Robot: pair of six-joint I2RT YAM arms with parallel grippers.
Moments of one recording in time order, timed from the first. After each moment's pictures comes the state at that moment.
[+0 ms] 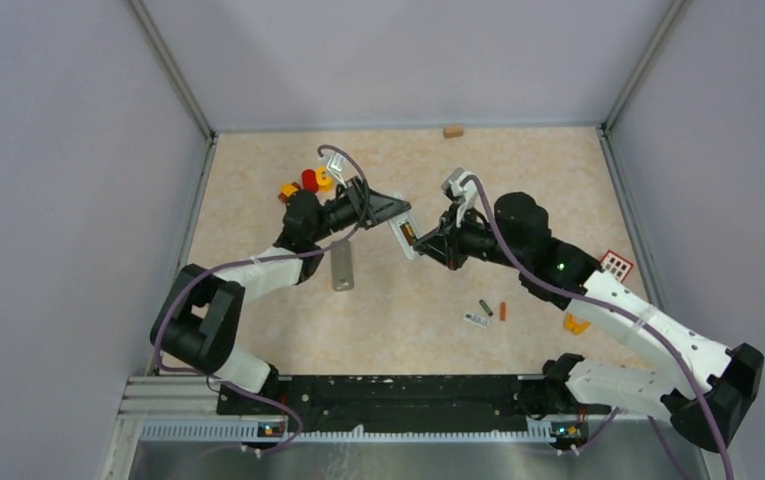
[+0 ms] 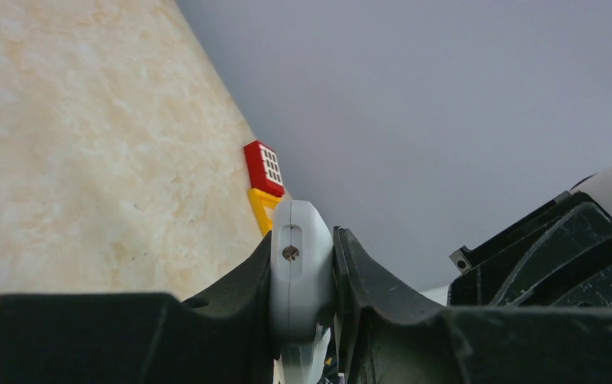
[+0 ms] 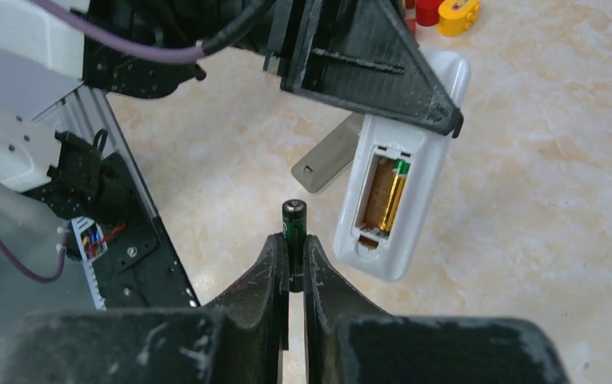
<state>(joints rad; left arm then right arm) -0.43 1.50 0.74 0.88 0.66 -1.10 0.79 1.02 0.95 -0.17 -0.29 0.16</state>
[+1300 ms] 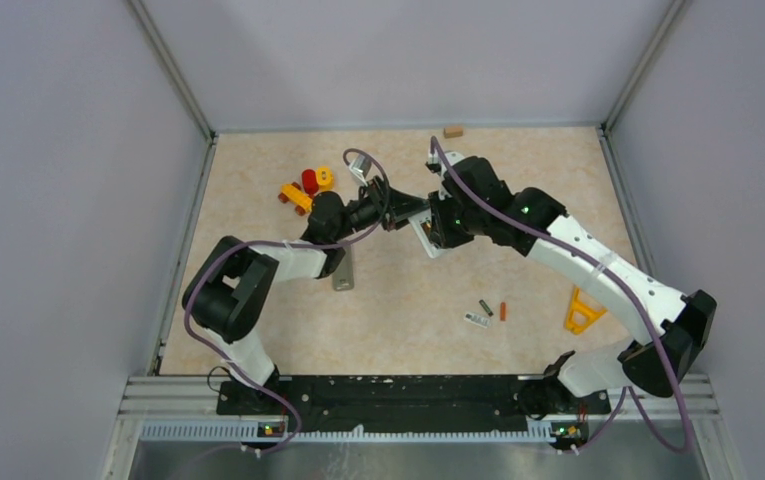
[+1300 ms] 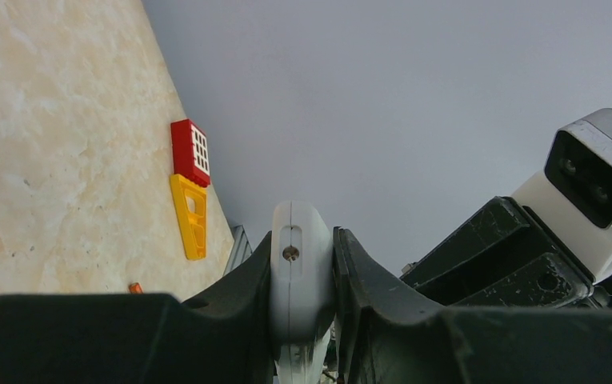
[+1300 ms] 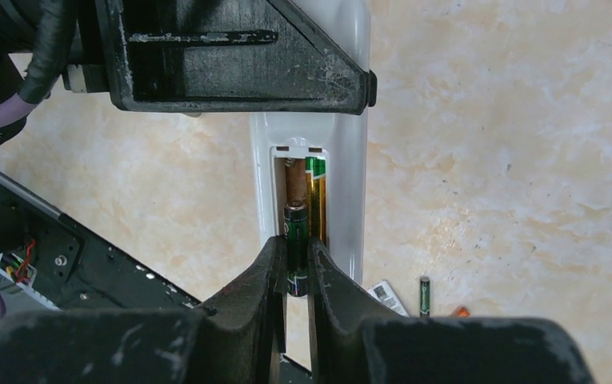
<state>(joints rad) -0.53 1.73 0.82 1.11 0.62 -1.46 0.79 1.37 1.43 -0.85 0.06 0.33</state>
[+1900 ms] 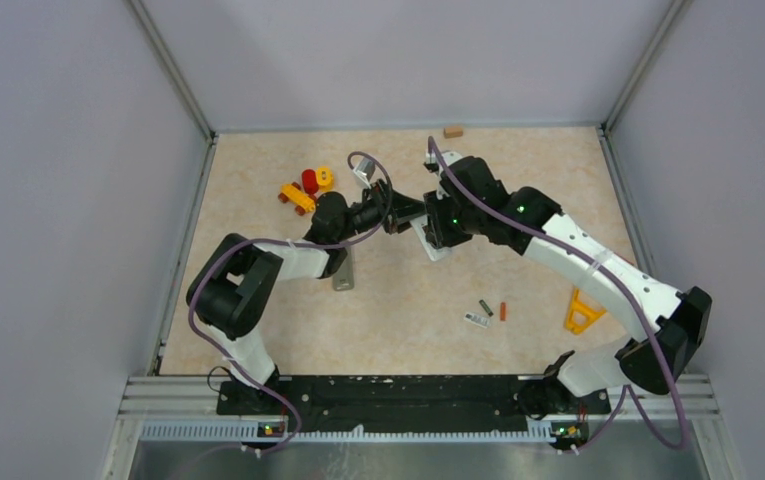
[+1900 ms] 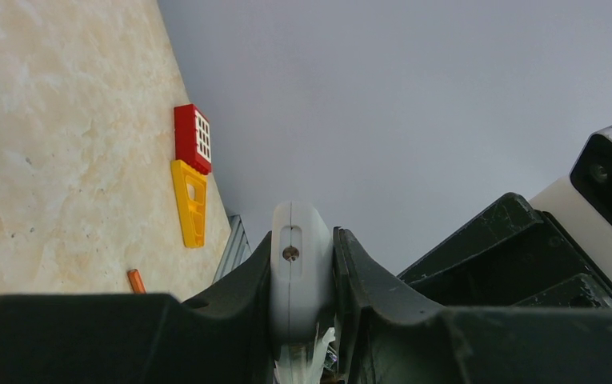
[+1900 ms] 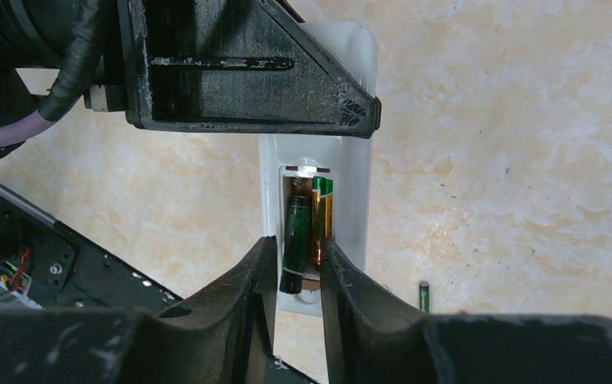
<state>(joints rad) -0.53 1.76 0.82 1.10 0.63 -1.49 0.79 1.39 1.43 -0.83 0.07 0.34</state>
